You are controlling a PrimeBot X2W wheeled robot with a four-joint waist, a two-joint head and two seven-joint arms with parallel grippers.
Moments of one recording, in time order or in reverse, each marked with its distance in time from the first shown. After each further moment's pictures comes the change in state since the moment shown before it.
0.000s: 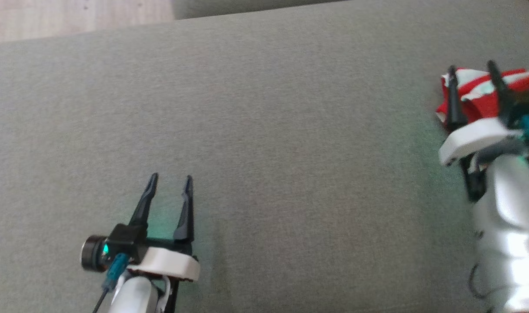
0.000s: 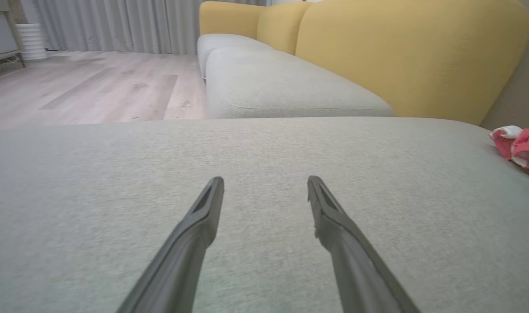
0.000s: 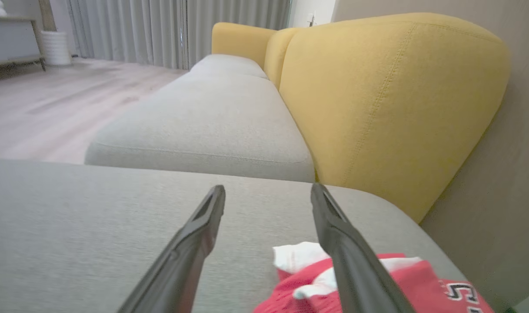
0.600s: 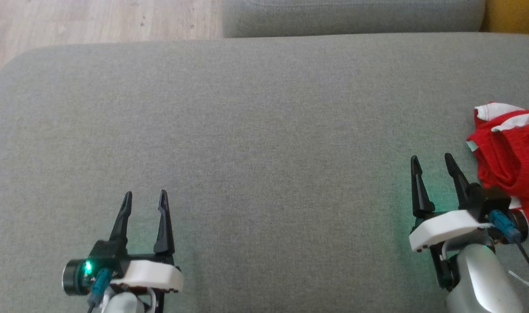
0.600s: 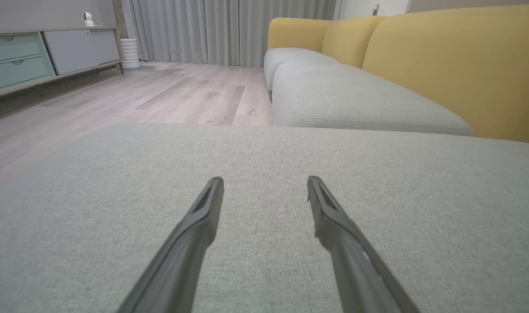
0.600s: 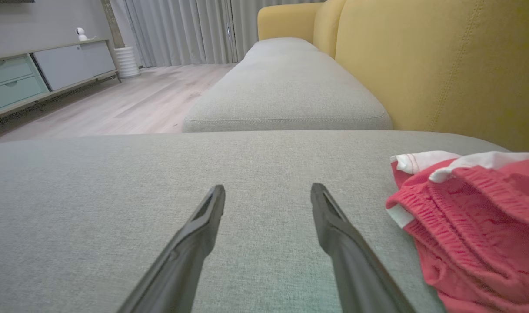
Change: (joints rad) left arm 0.070 0.000 0.092 0.000 -0.003 0.061 0.000; right arm 0.429 0.093 0.119 -0.276 0.214 0.000 -0.003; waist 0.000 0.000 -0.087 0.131
